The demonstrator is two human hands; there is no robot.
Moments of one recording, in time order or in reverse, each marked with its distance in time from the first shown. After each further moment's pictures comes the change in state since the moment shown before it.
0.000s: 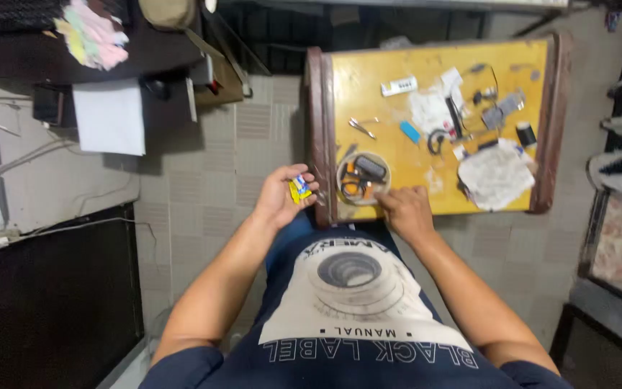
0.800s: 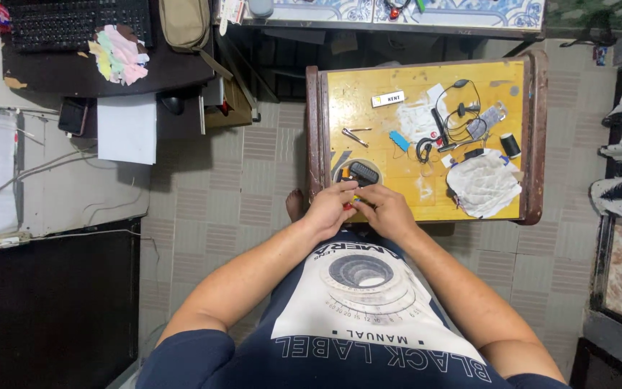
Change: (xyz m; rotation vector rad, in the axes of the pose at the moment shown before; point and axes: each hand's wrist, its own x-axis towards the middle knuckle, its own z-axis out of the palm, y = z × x) left_hand 0.030 -0.104 0.058 0.334 -0.032 0.078; right_hand 0.029 -0.032 -0.030 0.475 -0.013 0.064
